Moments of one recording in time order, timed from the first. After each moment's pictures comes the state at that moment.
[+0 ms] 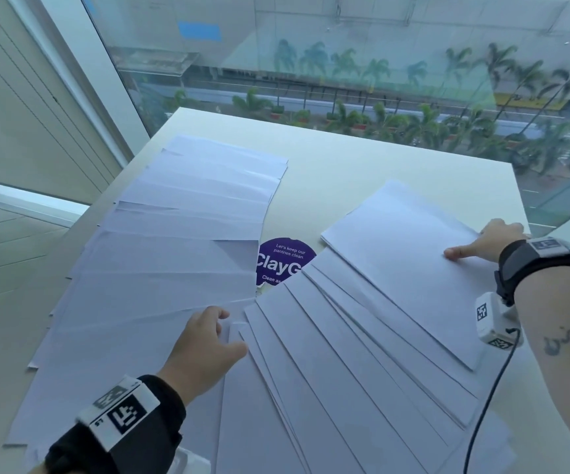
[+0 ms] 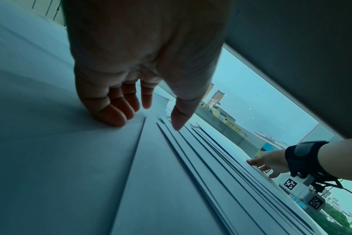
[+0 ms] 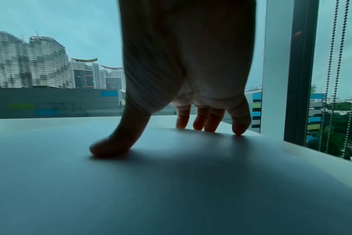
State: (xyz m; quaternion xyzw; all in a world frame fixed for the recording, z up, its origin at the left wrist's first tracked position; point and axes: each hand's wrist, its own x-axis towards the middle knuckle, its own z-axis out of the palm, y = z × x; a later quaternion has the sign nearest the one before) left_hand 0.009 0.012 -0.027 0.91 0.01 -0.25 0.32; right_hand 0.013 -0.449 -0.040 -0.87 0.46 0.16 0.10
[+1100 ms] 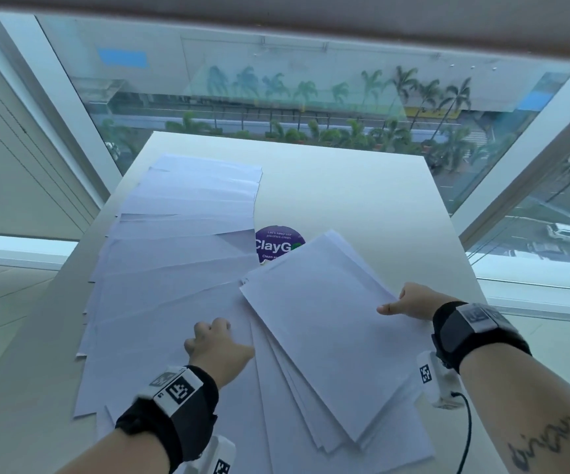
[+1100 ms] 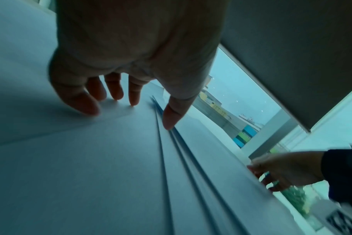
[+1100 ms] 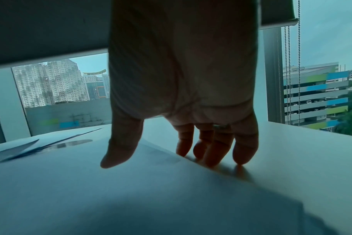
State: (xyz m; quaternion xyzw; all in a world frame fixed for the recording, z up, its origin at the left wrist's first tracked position) left_hand -0.034 0.063 -0.015 0.92 -0.04 -0.34 0.21; right_hand -0.130 -0.259 -0.016 -0.84 0.41 0.27 0.23
